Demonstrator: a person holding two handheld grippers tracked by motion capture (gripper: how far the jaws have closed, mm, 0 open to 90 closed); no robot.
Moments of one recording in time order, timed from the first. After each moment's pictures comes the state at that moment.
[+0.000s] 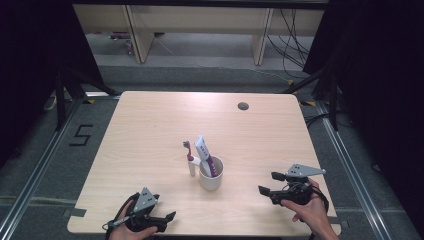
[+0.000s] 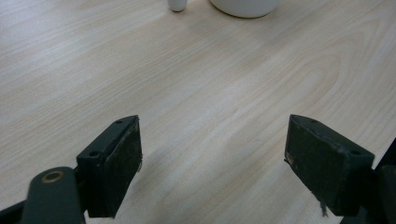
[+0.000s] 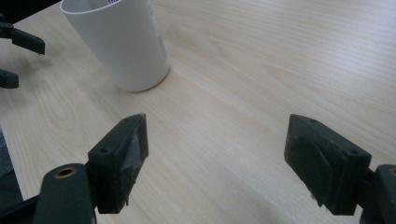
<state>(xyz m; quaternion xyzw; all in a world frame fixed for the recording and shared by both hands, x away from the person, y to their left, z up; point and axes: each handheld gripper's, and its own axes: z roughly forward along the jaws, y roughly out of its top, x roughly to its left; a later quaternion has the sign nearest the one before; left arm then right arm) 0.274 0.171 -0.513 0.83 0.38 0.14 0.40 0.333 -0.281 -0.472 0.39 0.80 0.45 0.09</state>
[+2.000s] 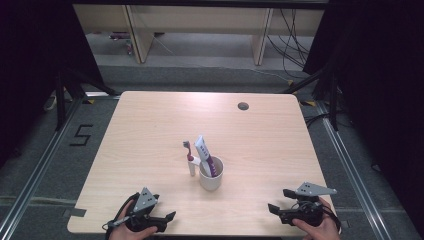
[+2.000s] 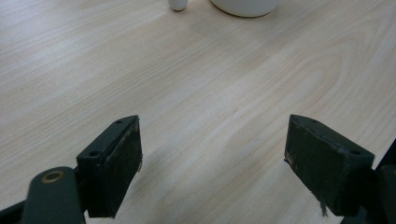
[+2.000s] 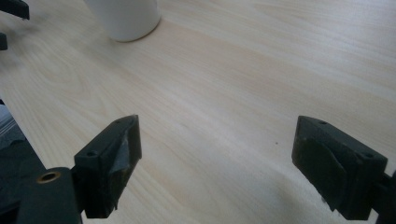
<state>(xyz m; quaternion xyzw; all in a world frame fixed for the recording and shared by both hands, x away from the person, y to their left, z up) 0.274 0.171 -0.513 0.83 0.38 0.14 0.39 0.291 -0.305 -0.491 0.42 0.80 0.42 0.10</state>
